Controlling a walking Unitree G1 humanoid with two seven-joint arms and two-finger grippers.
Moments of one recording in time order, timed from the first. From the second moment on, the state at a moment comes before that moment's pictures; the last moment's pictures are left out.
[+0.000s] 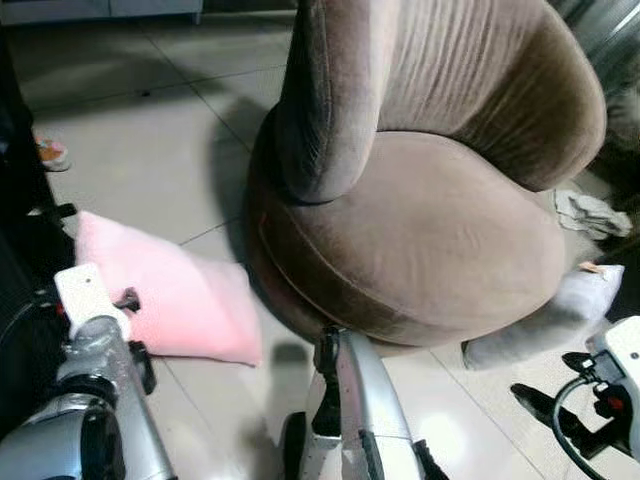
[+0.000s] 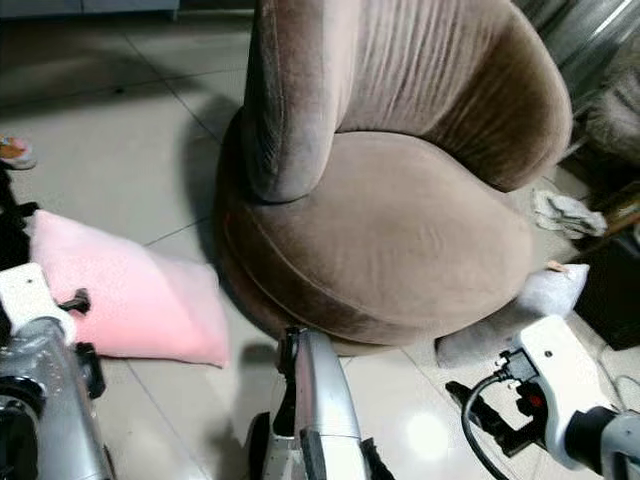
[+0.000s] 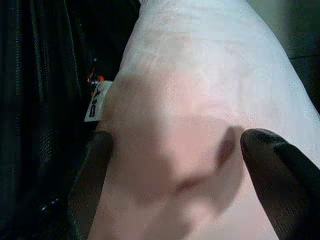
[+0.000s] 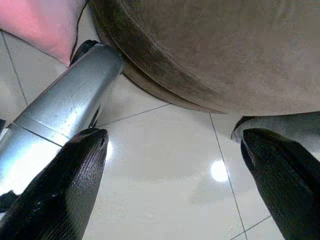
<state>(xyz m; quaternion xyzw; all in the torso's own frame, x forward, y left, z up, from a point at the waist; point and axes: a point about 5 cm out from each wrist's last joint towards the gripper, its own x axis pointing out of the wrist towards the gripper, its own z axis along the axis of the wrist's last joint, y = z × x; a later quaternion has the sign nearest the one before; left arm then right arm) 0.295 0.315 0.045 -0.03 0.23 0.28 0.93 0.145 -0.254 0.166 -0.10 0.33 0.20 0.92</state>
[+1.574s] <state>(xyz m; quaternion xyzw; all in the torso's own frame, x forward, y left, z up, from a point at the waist) 0.280 0.350 0.054 -0.07 0.24 0.34 0.90 0.147 -0.258 0.173 -0.10 0.33 0.21 0.91</state>
